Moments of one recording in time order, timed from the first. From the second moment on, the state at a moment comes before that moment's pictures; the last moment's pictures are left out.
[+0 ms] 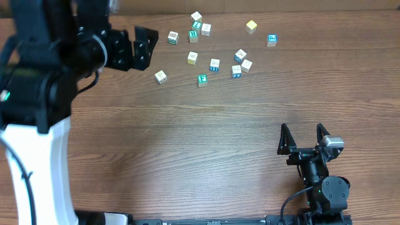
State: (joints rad) left arm -0.12 1.57 2.23 -1.30 0.27 -0.05; right arm 0.07 0.01 0.02 -0.03 0.00 0.21
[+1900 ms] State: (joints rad) left arm -0.12 1.65 2.23 -1.42 0.30 -0.04; right arm 0.07 0.01 0.02 -0.04 0.00 0.21
